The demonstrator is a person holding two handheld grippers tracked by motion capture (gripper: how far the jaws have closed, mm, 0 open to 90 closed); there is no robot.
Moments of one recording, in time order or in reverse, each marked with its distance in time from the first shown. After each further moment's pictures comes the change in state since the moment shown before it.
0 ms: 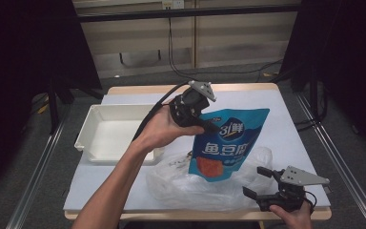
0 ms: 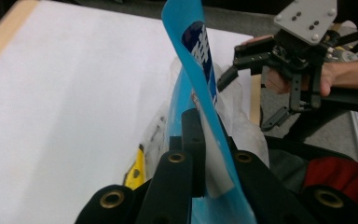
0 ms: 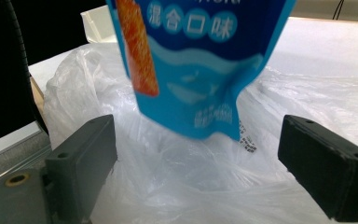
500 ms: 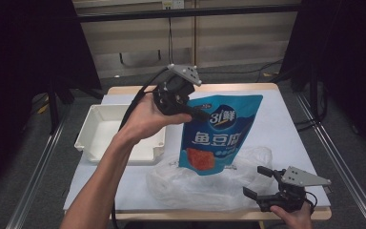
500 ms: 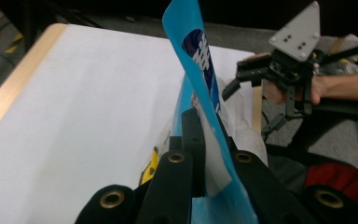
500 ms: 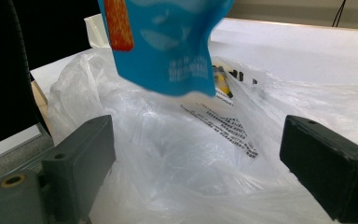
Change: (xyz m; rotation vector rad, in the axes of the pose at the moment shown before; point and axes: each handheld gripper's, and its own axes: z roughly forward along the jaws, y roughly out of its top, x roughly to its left) left arm 0.003 0.004 -0.049 -0.040 0.036 0.015; right arm 0.002 0.001 -0.002 -0.017 0.003 -0.004
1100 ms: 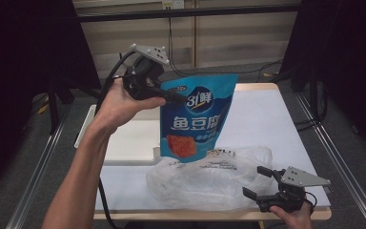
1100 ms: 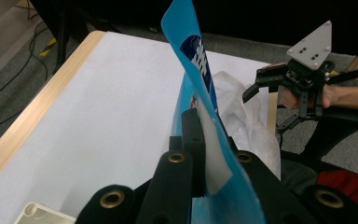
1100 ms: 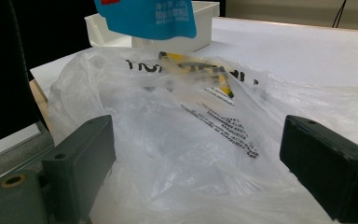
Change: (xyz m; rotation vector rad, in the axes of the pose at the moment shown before) left arm 0.018 -0.013 -0.054 -0.053 0.069 -0.026; right arm 0.001 0.000 0.000 0.000 0.003 -0.006
